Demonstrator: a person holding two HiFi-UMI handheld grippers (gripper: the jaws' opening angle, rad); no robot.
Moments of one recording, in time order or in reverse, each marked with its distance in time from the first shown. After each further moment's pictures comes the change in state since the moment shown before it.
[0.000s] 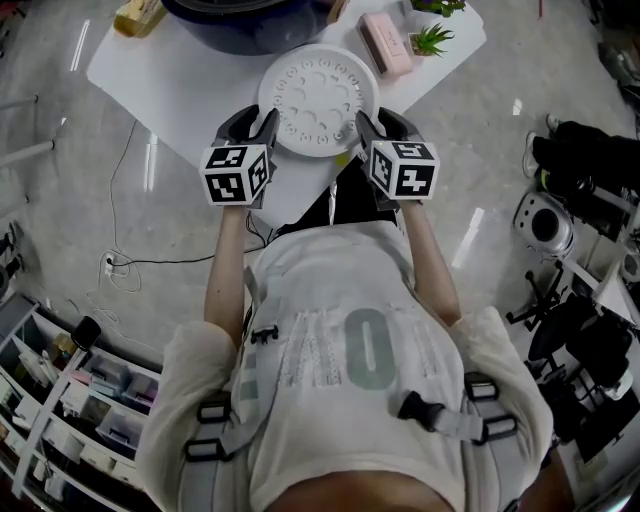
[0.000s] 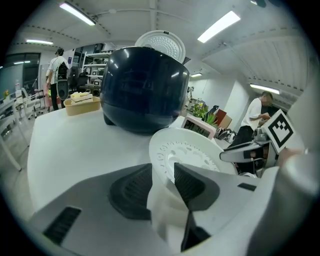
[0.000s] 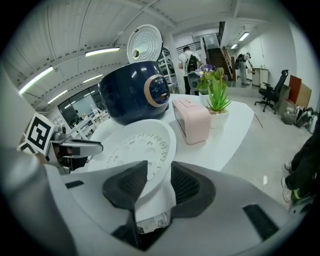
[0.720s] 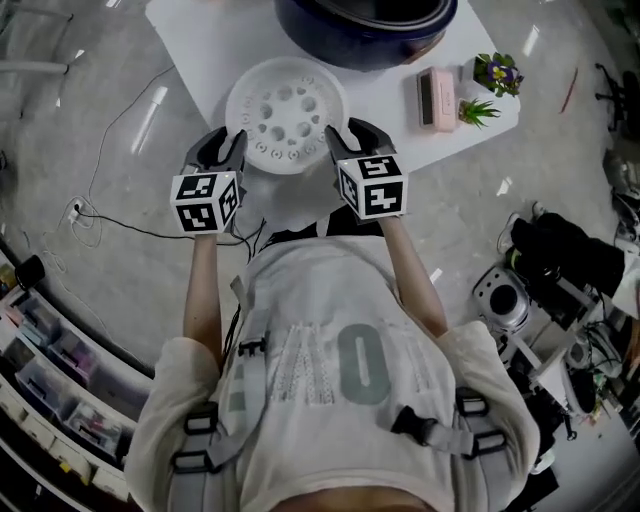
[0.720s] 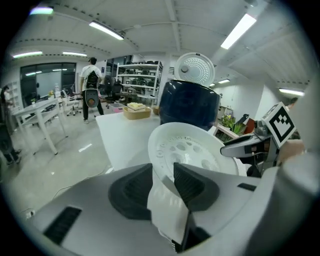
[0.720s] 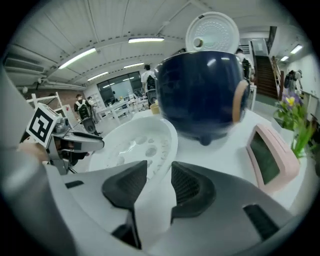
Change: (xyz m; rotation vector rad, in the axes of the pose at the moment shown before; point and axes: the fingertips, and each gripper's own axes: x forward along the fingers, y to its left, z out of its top) left arm -0.112 0.095 -0.036 -0.151 -0.088 0.322; right arm 0.051 0.139 0.028 -0.374 0.050 0.279
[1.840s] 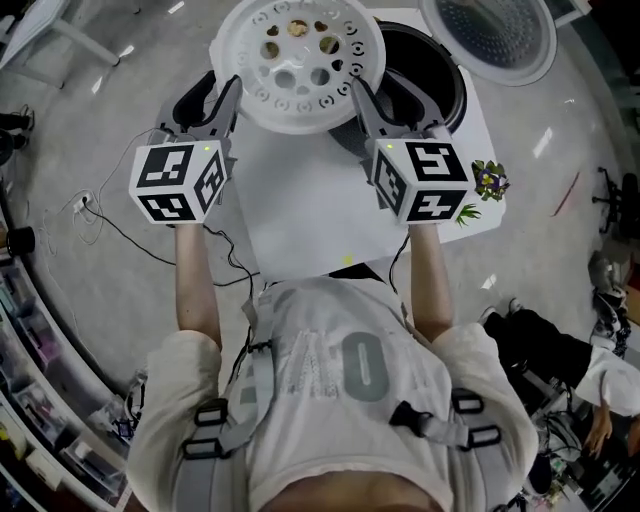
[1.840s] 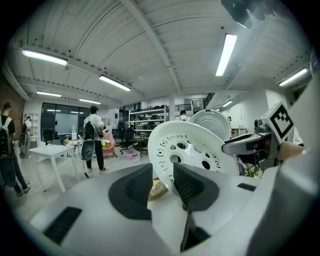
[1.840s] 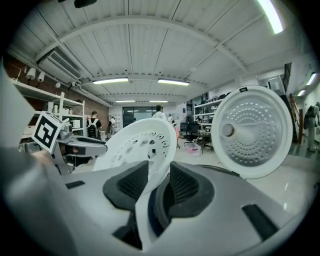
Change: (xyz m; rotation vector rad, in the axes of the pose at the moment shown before) left arm -0.092 0.034 0.273 0.112 -0.475 0.192; right arm -0.074 0.024 0.299 -0.286 -0.434 0.105
